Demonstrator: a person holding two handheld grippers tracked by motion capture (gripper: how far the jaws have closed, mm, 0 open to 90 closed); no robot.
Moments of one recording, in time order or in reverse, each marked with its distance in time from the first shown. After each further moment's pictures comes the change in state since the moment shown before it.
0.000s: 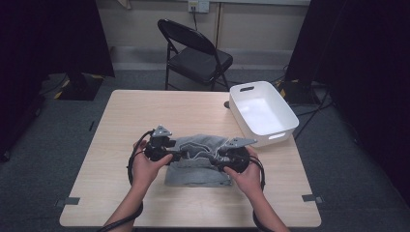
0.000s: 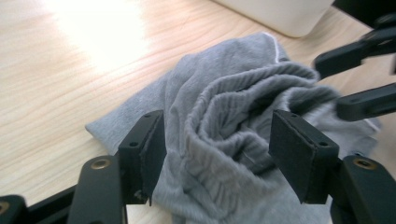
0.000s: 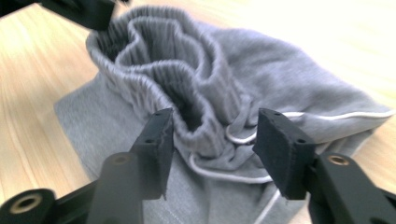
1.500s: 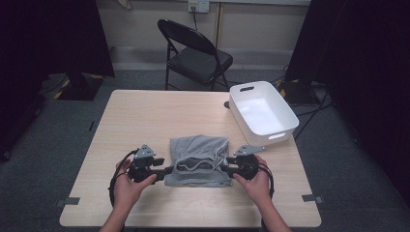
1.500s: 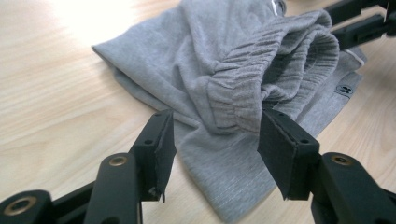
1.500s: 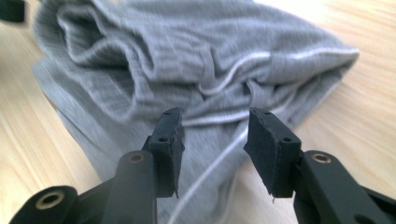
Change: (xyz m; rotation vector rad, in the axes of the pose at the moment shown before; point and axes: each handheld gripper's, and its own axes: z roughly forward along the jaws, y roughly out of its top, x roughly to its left) left arm 0.001 -0.067 -0.044 -0.007 -0.007 0.004; right arm -0.008 -0.033 -0.014 0.063 -0.046 -0.008
